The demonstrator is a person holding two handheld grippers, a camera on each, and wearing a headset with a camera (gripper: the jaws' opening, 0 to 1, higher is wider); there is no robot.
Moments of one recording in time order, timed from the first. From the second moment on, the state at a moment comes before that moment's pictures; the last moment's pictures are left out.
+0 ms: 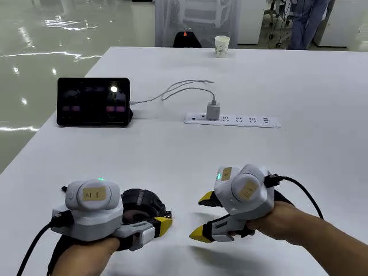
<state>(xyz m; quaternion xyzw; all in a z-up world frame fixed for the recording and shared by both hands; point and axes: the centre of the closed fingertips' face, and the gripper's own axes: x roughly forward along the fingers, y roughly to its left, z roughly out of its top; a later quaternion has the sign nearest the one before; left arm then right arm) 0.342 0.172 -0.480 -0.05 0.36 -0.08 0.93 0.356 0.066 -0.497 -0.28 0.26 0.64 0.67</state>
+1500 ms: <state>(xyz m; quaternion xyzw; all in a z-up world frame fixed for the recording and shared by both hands) 0.303 0.158 -0.459 0.03 0.31 -0.18 0.93 0.317 -0.022 -0.467 -0.16 0.25 0.55 0.78</state>
